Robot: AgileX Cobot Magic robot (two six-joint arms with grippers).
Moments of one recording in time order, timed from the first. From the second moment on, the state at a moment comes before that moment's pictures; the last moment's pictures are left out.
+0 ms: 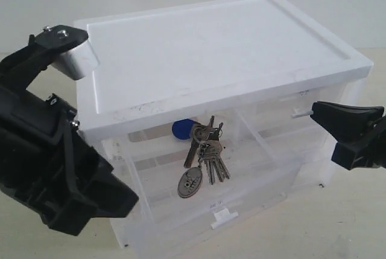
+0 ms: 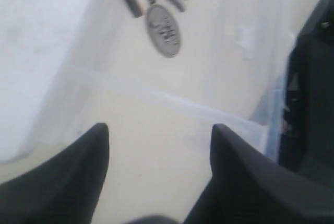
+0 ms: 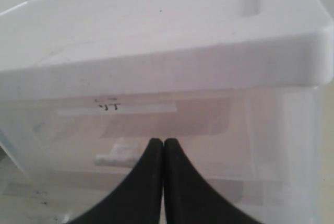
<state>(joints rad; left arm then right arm) -0.70 1.16 -0.87 -0.41 0.88 0.27 -0.05 1.33 -0.20 -0.89 -1.05 0.68</state>
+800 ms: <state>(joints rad) -0.70 0.94 -0.87 -0.01 0.81 -0.02 -0.05 1.17 -0.20 -1.12 -1.07 0.73</state>
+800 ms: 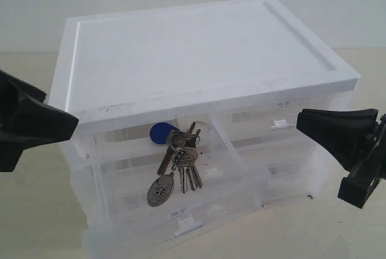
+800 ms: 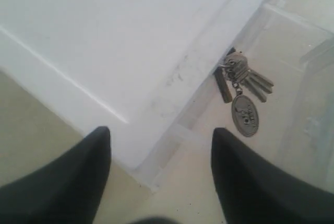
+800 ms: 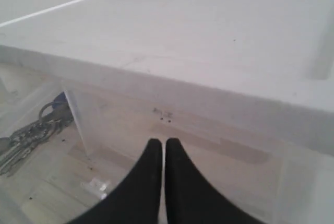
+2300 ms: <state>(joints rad) -0.70 0.94 -0.84 0.09 0.73 -0.12 0.41 1.13 -0.20 -1.06 -0.82 0.72</state>
